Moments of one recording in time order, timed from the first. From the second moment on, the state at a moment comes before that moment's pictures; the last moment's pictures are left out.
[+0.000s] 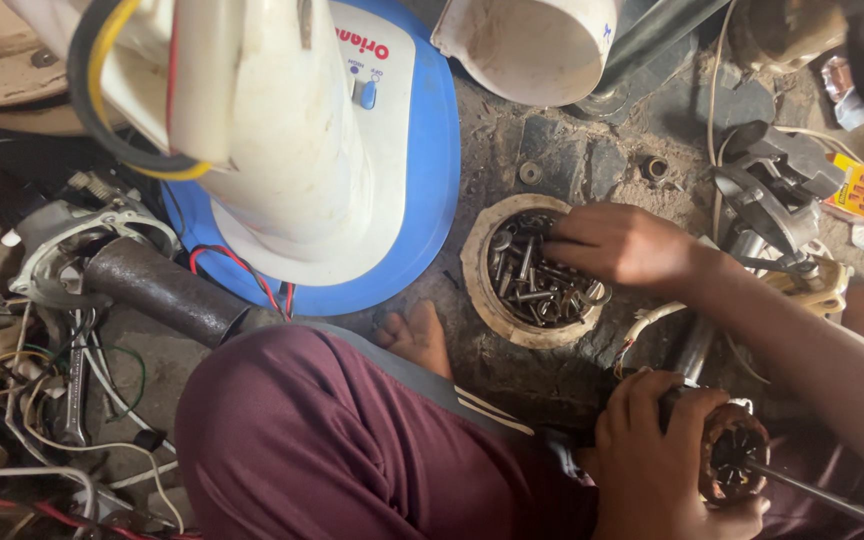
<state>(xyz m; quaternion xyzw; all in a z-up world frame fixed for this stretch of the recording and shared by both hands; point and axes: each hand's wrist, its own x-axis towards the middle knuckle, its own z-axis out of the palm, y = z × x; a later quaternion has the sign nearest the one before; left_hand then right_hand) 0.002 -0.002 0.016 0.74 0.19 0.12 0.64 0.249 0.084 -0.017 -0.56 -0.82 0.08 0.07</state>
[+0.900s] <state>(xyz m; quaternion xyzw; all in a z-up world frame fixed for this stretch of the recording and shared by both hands) -0.001 0.018 0.047 0.74 0.17 0.21 0.61 0.171 -0.128 0.085 -0.69 0.00 0.30 0.66</state>
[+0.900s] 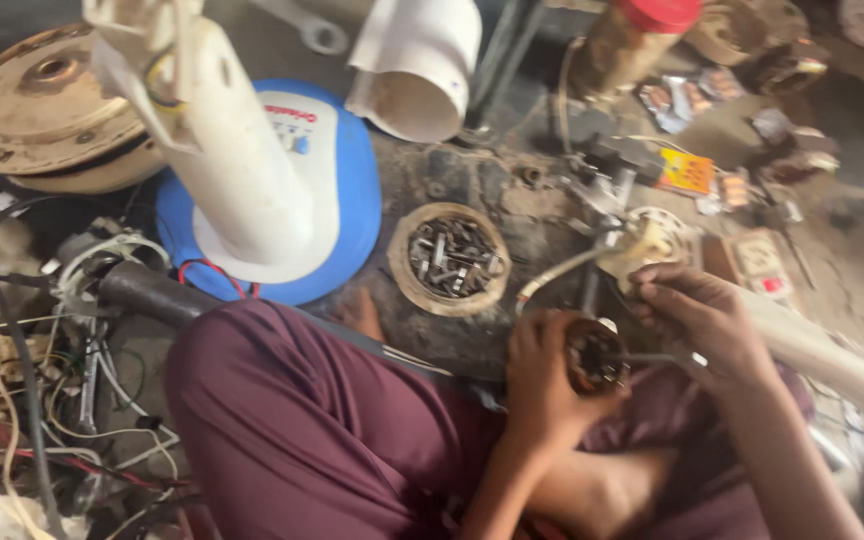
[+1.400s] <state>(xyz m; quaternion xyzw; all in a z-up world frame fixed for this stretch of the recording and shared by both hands) -0.001 0.013 0.048 0.75 0.14 0.23 0.60 0.085 -0.153 0.107 -0.60 -0.07 0.13 0.79</state>
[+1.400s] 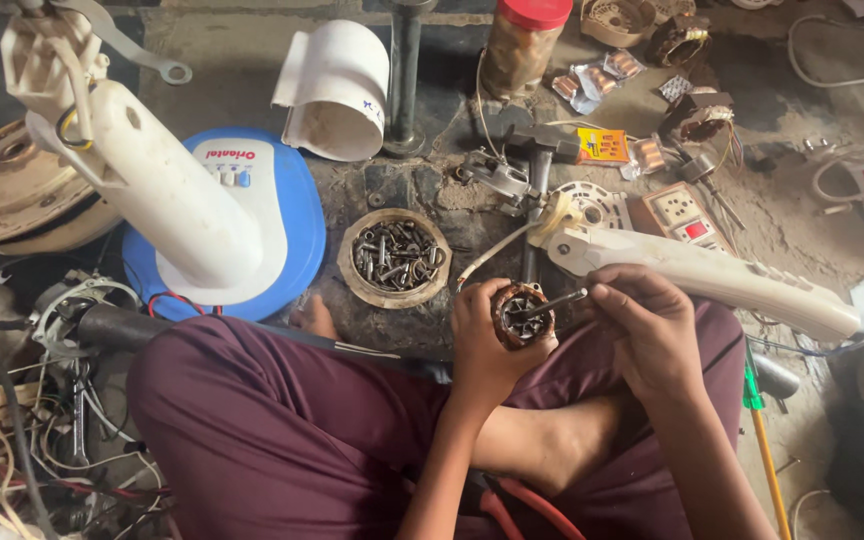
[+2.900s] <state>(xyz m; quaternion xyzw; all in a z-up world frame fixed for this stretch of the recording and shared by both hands) 0.003 0.011 0.039 0.76 0.14 0.25 0.59 0.093 -0.140 0.156 -0.84 -0.29 0.10 0.44</state>
